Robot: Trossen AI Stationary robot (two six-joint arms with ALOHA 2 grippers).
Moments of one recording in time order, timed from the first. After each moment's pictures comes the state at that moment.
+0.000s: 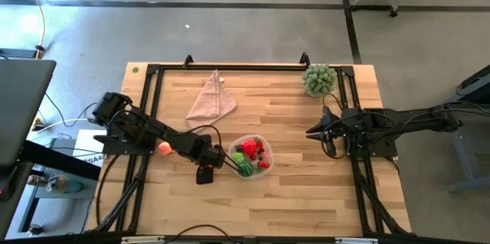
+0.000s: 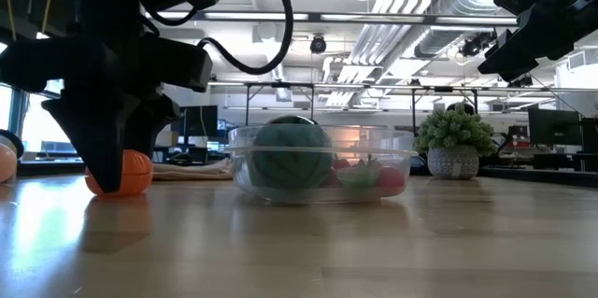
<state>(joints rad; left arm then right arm) -0.20 1.68 0.89 -0.57 -0.04 -0.42 0.07 0.45 0.35 -0.39 0.02 0.18</state>
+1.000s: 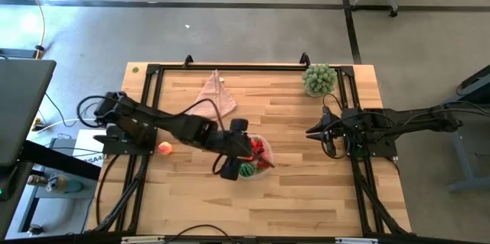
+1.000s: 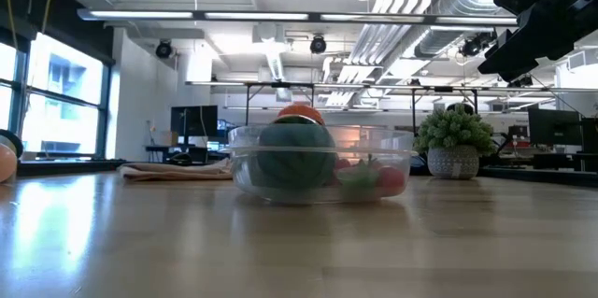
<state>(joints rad) -0.16 1.70 1.56 -0.69 -0.18 0.03 0.07 0.45 0.35 -0.39 0.02 0.18</state>
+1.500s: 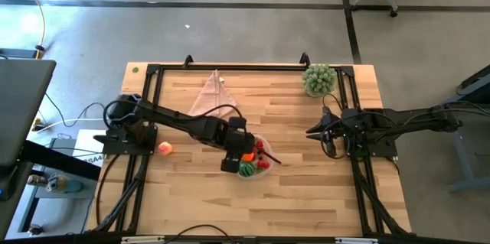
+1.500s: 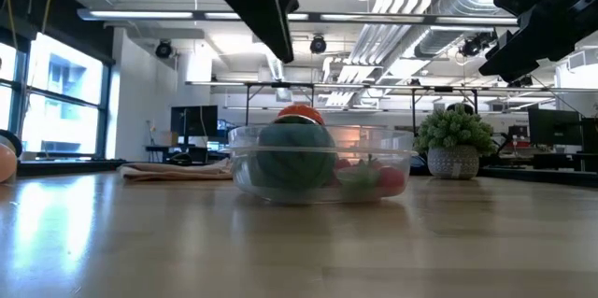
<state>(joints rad) -0.10 1.83 1.55 -0.90 -0.20 0.01 0.07 0.45 0.35 -0.40 0.02 0.18</state>
